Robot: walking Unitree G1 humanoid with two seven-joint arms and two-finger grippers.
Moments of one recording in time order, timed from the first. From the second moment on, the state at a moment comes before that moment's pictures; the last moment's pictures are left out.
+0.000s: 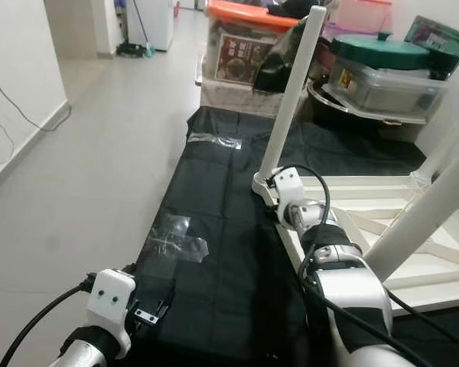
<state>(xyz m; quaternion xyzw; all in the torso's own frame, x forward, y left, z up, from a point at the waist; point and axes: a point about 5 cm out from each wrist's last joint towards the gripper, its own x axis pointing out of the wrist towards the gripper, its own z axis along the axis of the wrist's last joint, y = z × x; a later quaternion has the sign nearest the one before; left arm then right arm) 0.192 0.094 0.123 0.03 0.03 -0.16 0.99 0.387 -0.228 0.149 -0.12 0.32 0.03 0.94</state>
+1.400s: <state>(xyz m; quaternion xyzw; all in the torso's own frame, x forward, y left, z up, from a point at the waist) 0.206 0.095 0.123 0.04 0.03 -0.15 0.99 0.350 -0.227 0.130 -0.21 0.47 0.39 0.77</state>
